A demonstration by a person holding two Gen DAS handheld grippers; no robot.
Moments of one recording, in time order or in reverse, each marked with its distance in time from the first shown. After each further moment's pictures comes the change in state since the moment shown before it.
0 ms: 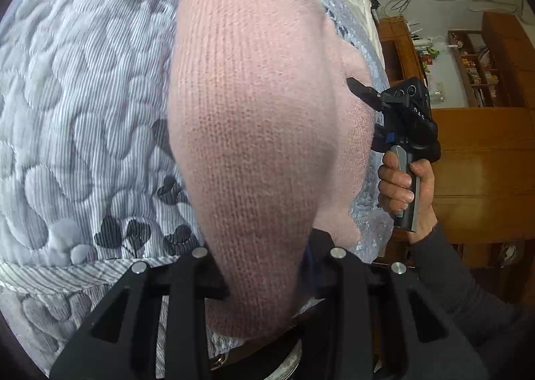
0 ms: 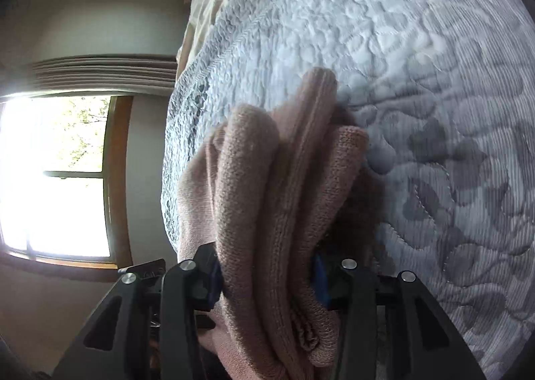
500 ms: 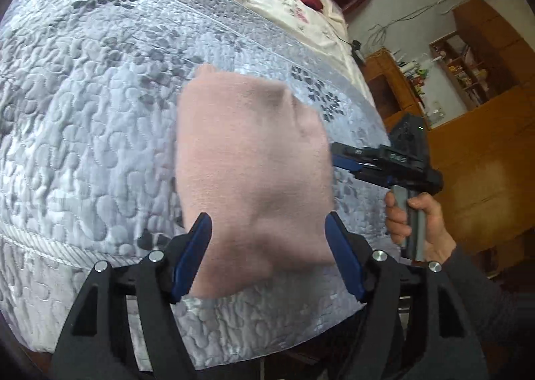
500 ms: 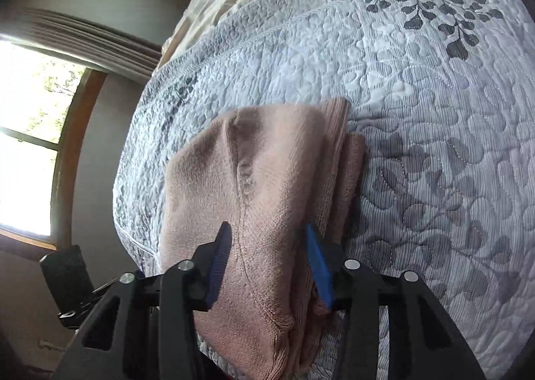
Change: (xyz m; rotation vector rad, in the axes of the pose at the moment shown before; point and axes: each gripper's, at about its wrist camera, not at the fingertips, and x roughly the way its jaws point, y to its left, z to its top) left arm -0.071 -0.066 -0.035 0.195 -0.300 0.096; right arm -0.030 0.057 -0.048 -0.195 -0.072 -0.290
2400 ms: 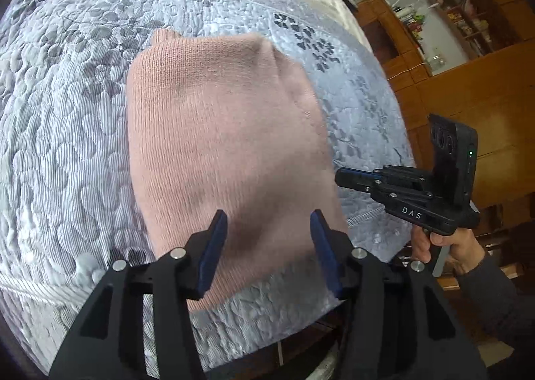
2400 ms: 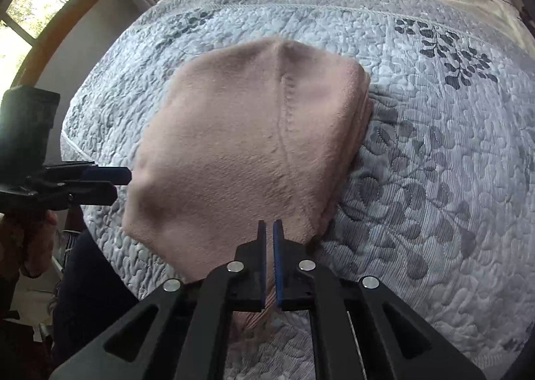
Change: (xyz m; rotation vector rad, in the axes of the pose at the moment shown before) left arm 0.047 -0.019 0.007 0.093 0.209 0.032; right arm -0.013 0.061 -0.083 -0.346 0.064 -0.289
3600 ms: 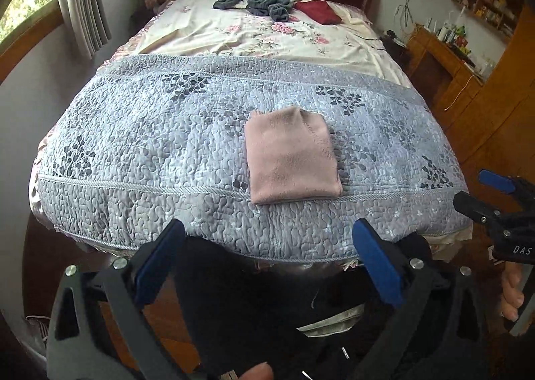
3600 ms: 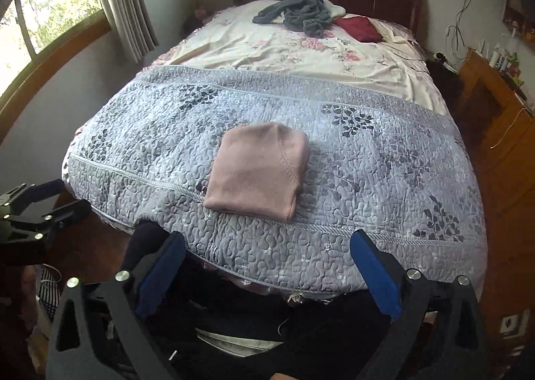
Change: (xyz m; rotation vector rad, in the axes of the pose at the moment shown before) left arm -0.243 -0.200 -0.177 0.075 -0.312 0.546; right arm -0.279 0.202 -0.137 0.066 -0.301 -0.345
